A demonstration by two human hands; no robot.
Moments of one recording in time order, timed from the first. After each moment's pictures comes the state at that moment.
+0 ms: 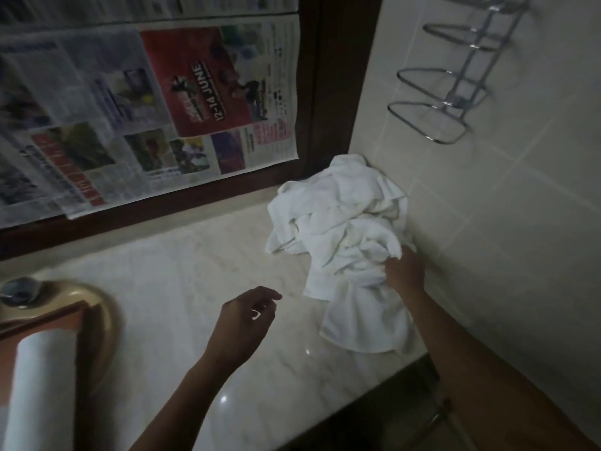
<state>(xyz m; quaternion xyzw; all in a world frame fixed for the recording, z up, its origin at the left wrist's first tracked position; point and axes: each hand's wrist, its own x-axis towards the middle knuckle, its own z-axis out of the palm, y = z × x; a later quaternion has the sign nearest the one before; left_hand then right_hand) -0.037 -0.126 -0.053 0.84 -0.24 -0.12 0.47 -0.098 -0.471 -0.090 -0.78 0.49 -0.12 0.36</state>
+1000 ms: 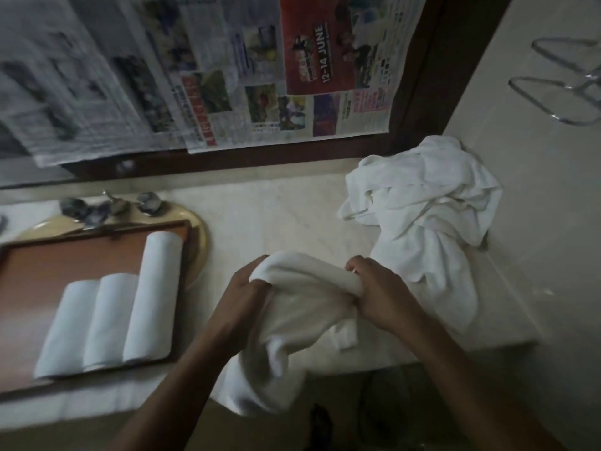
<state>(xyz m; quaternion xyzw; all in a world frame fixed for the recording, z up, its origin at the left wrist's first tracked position) -0.108 -0.025 0.006 0.73 -0.11 -0.14 0.66 -0.141 -0.285 -0.045 -0.97 0.04 0.06 0.21</state>
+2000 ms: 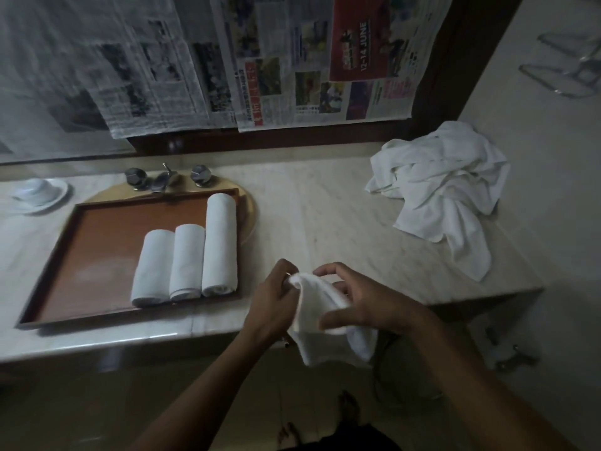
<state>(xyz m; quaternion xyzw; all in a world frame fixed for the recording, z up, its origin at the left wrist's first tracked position) -0.215 0.092 -0.043 0.85 -0.11 -0.09 0.51 -0.255 -0.113 0.005 -0.82 -0.02 0.27 0.51</state>
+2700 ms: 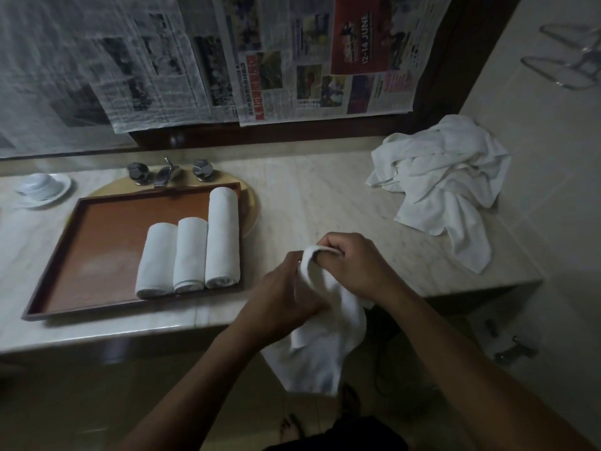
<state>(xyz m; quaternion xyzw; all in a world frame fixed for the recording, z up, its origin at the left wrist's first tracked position) -0.233 0.101 -0.003 0.86 -0.27 -0.06 0.44 -0.233 -0.089 0.022 -0.90 -0.01 0.01 0.44</state>
